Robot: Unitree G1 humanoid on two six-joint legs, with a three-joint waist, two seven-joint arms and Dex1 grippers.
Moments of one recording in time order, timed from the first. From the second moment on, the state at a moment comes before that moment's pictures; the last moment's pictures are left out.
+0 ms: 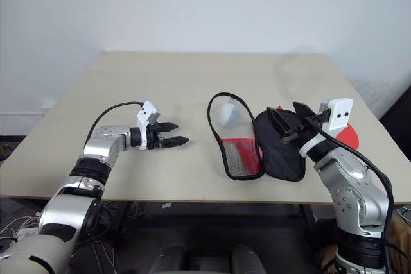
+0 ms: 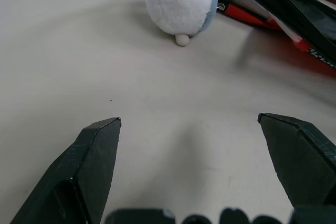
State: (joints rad) left arm -0.78 0.41 -0.07 0.81 -0.15 0.26 -1.09; right arm -0.17 -0.43 -0.29 -0.38 0.66 0.57 0.37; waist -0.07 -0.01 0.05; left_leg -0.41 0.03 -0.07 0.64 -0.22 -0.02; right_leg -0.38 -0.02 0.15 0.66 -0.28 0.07
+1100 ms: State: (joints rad) left arm -0.67 0.36 -0.21 0.32 -0.22 0.56 -1.28; right arm -0.27 -0.60 -0.44 0.13 0.49 0.86 0.11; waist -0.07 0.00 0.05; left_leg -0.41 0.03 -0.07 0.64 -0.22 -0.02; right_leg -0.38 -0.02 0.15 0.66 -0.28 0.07
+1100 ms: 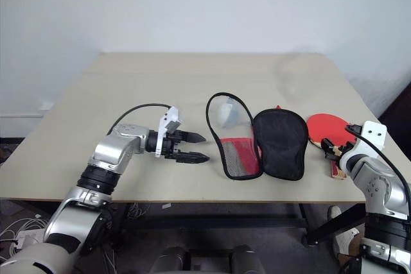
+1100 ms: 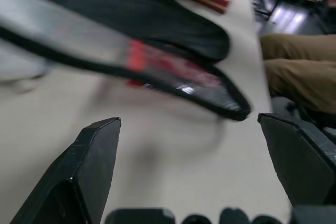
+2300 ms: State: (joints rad) left arm -0.72 0.31 -0.25 0.44 -0.21 0.49 -1.22; right arm -0.51 -0.51 -0.46 -0.06 0.36 1.09 -0.04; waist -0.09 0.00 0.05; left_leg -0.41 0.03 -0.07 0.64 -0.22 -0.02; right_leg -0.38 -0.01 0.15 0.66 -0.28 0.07
